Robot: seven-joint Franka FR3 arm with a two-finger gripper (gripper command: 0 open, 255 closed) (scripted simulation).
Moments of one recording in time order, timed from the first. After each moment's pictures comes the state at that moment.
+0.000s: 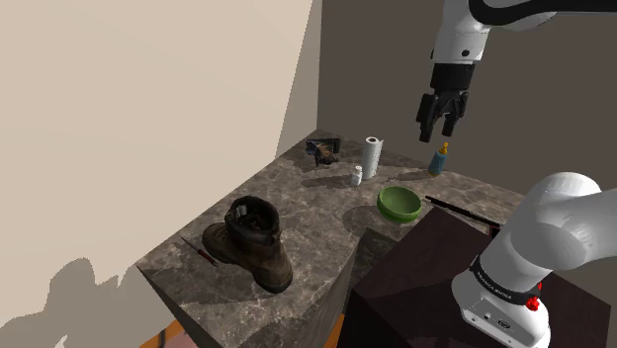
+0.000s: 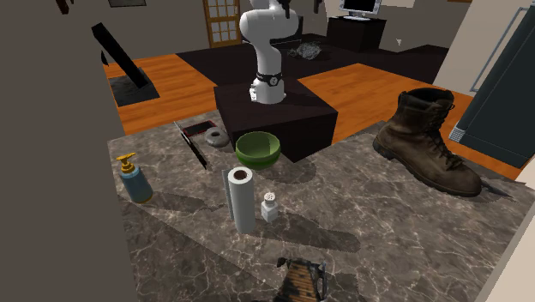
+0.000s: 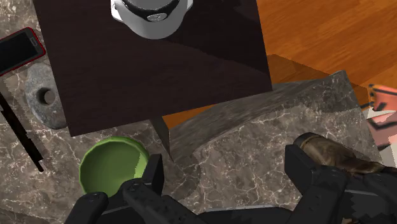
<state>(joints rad) 0.00 -0.80 -0.06 -2.44 0.10 1.46 0.09</state>
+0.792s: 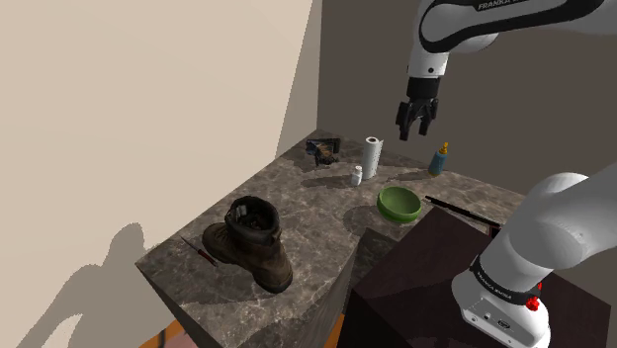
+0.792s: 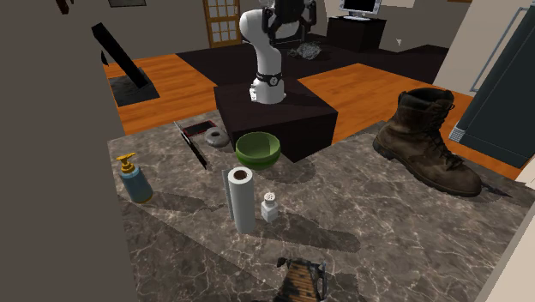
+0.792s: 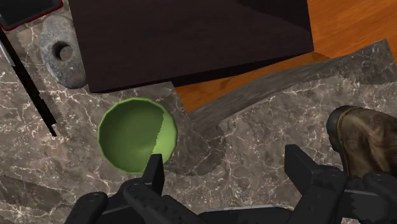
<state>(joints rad) -0.03 -0.49 -0.18 -2.37 0.02 1.68 -0.08</state>
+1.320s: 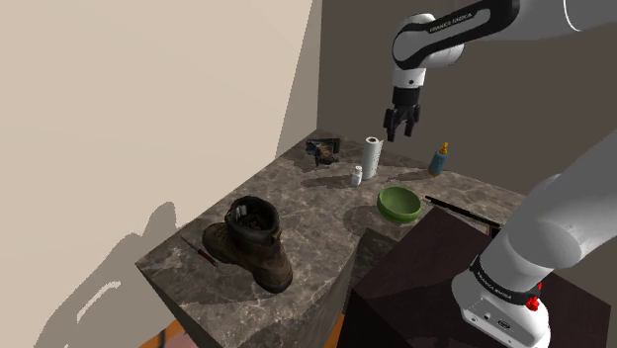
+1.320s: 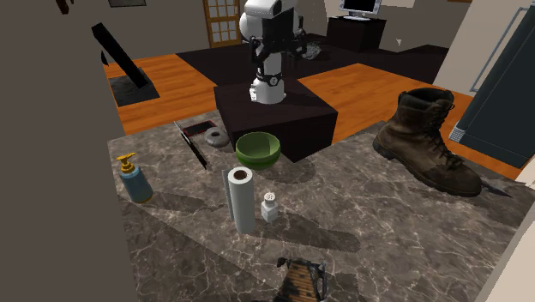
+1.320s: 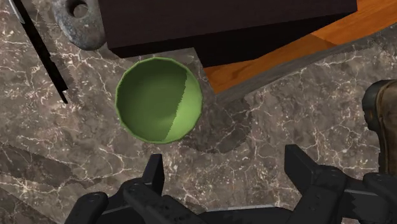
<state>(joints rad) -0.05 -0.20 -0.26 -2.24 0.01 1.83 -0.21</state>
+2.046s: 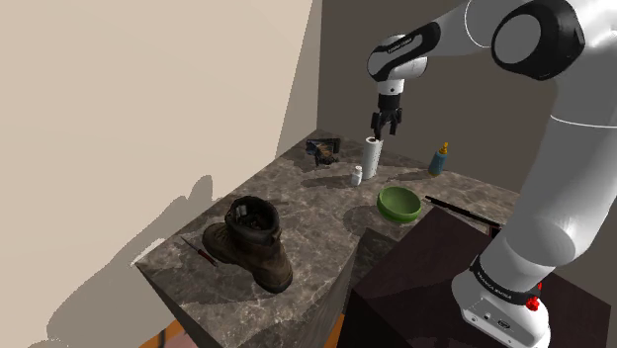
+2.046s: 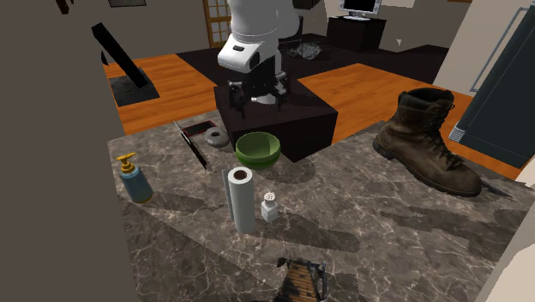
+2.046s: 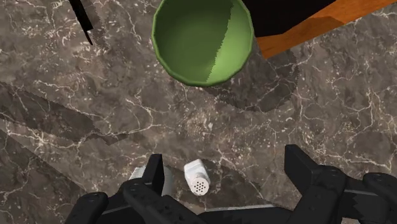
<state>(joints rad) -0.10 0.25 -0.32 -1.89 0.09 1.90 -0.39</state>
